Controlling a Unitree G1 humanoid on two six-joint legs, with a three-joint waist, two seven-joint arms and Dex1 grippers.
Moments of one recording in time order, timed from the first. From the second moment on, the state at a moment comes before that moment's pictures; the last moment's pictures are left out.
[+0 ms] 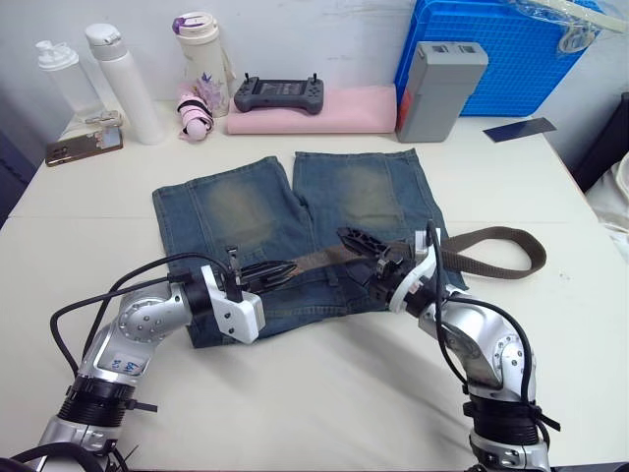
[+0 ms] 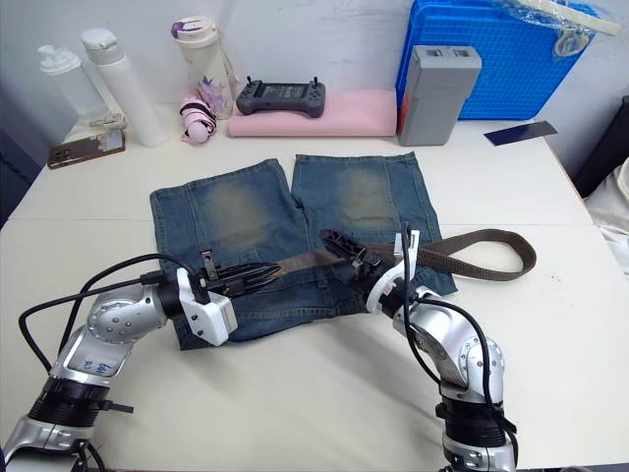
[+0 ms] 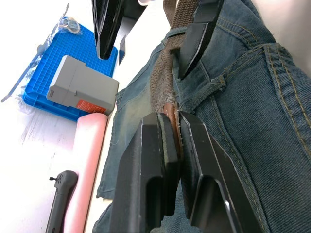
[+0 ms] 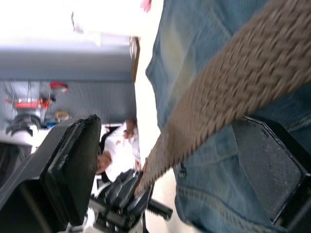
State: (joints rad) left arm -0.28 0.65 -0.07 -0.07 0.19 -0.66 -0.64; right arm -0.27 -0.16 -0.12 -0.30 1.95 0.73 -0.60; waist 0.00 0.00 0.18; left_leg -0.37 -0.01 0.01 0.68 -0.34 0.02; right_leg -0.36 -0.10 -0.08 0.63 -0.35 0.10
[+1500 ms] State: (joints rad) left arm -0.17 0.69 0.07 -0.34 -0.58 0.41 -0.78; right arm -0.13 -0.22 -0.15 -0.31 1.61 0.68 -0.25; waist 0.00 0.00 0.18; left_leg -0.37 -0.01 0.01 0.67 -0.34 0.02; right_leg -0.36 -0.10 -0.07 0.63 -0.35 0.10
